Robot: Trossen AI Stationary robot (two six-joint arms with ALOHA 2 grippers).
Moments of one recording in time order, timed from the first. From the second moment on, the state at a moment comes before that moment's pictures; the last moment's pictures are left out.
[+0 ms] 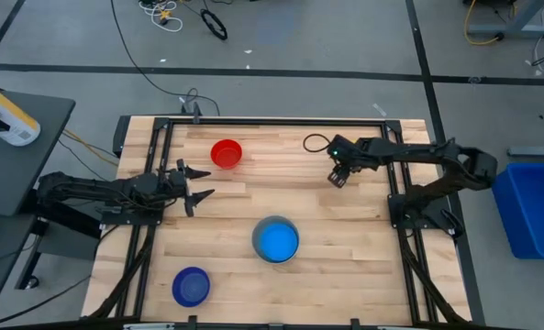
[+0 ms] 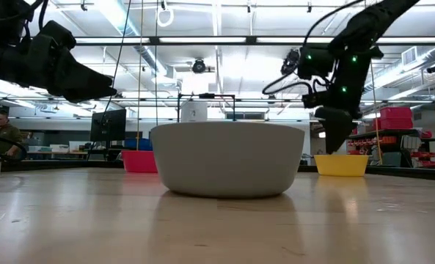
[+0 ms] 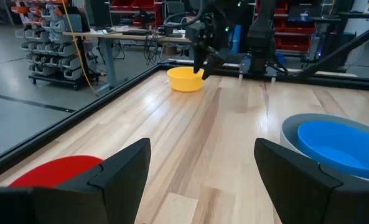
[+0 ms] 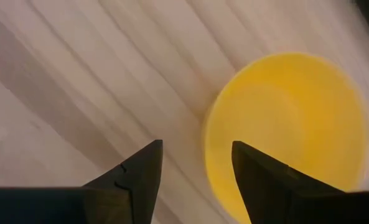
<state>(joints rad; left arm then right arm) -0.05 0.21 0.01 0.10 -0.38 -0.07 -0.45 1.38 0.77 -0.67 0.22 0.17</state>
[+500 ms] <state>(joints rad) -0.05 0.21 0.01 0.10 -0.38 -0.07 -0.54 1.39 0.75 -0.59 0.10 0.11</state>
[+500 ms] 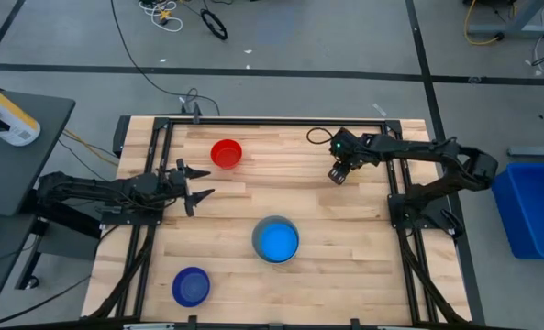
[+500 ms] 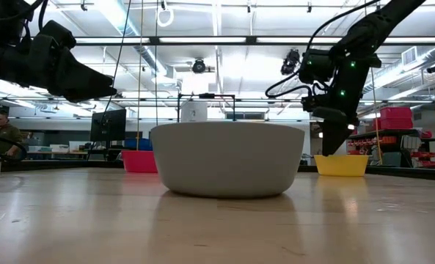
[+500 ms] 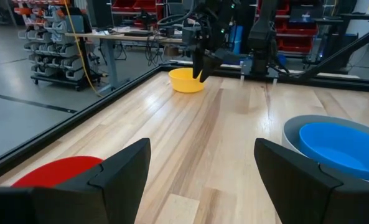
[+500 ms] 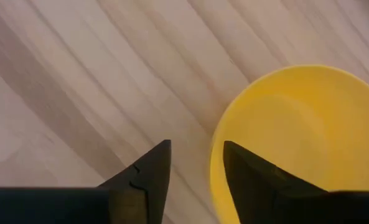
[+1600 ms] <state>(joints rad) -0.05 0.22 0.01 0.08 -0.38 -0.08 -0.30 1.46 0.75 -0.10 0.05 0.10</state>
